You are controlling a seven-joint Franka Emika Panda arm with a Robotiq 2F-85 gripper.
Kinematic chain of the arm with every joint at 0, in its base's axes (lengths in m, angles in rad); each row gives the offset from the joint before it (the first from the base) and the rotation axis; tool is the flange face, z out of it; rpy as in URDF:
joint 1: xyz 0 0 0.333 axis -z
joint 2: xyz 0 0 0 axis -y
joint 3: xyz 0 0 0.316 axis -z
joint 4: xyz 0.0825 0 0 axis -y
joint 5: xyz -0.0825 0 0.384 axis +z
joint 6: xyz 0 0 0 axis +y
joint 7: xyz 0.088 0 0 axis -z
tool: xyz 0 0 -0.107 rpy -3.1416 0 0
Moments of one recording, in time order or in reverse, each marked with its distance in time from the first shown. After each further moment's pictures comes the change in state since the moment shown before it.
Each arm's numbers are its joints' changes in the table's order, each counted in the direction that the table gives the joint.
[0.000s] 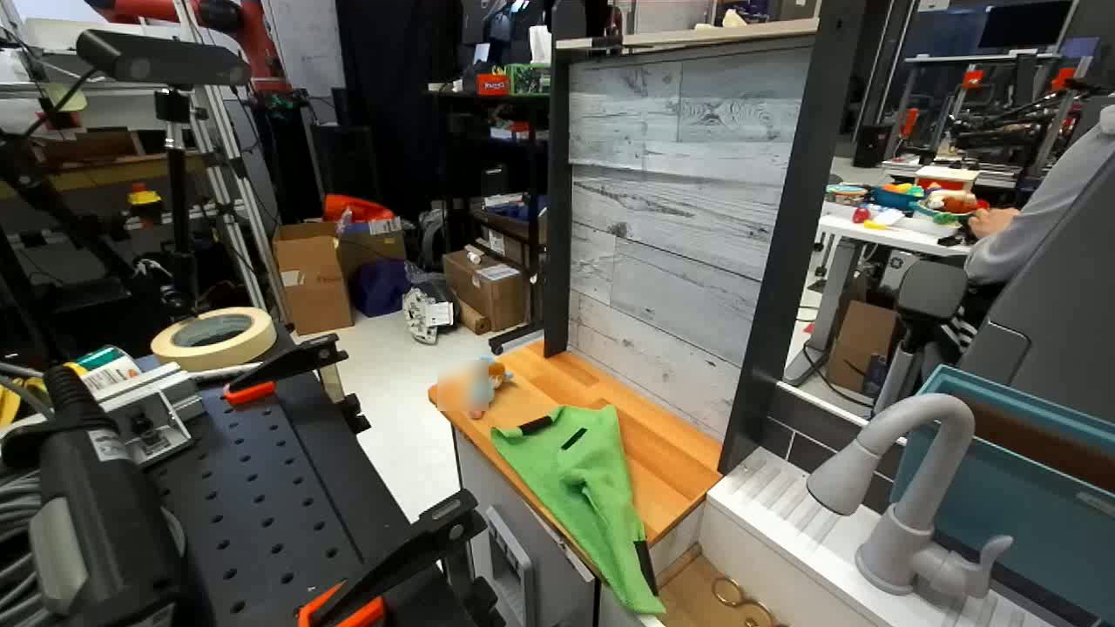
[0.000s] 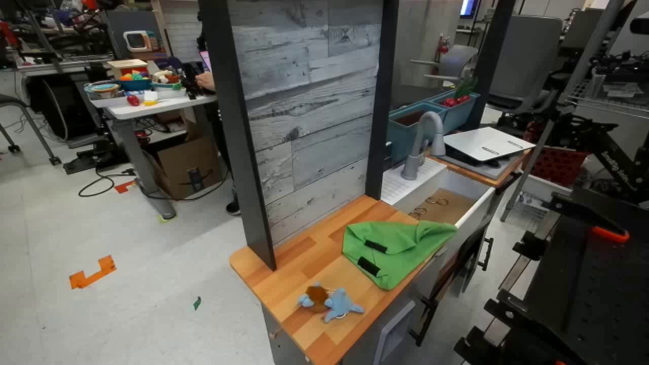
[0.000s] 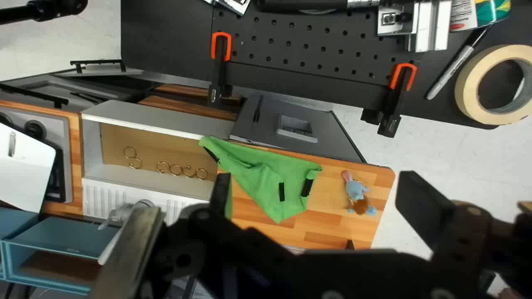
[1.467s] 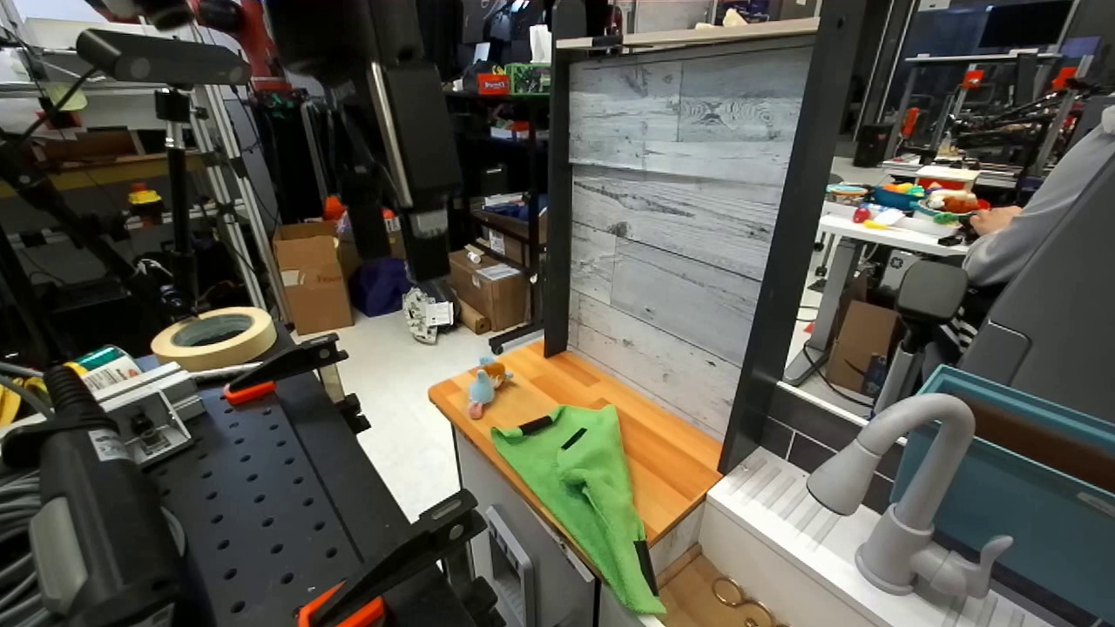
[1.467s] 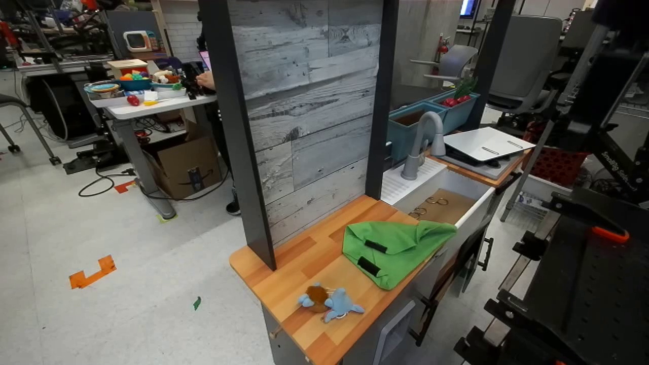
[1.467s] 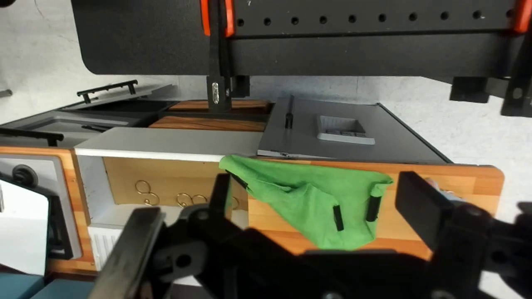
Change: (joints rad) arm 0.105 -0.571 -0.037 -0.047 -0.188 -0.581 0.301
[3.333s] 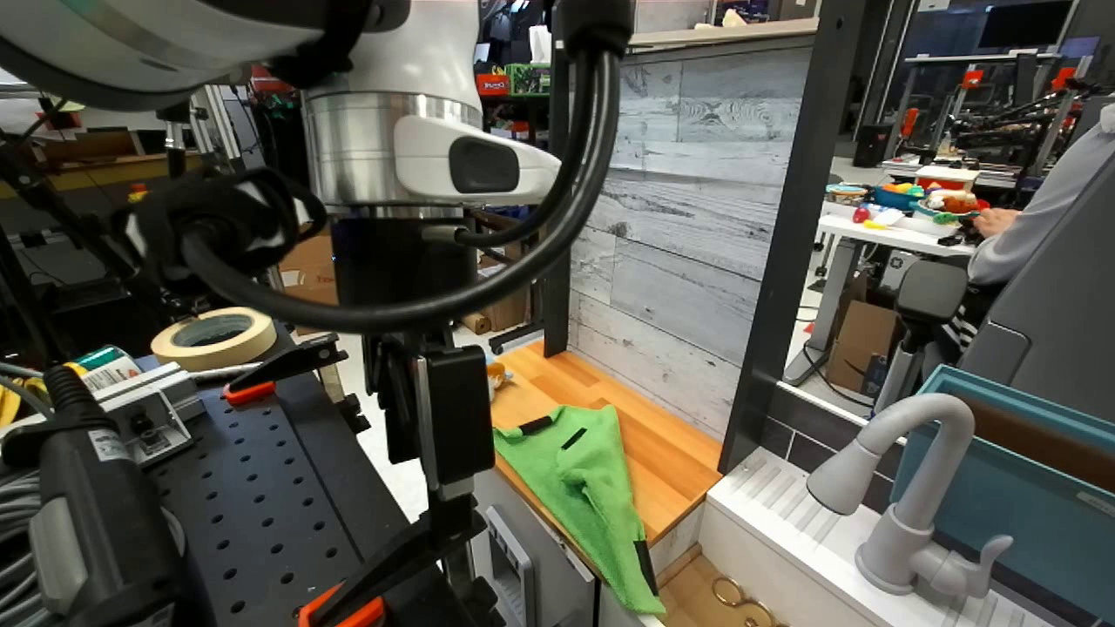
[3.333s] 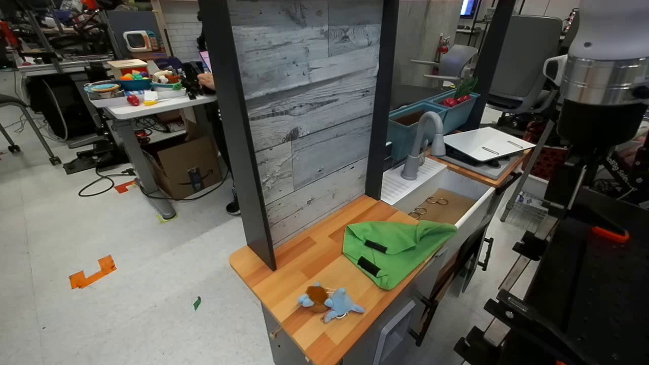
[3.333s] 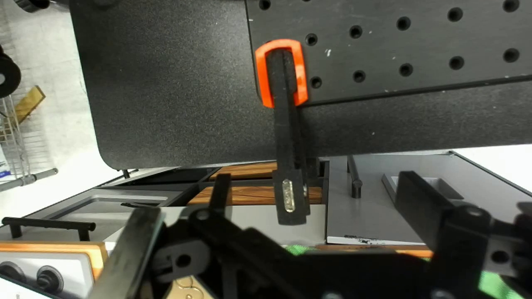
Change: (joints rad) arm 0.078 -0.407 0.113 0.094 -0.368 -0.131 0.310
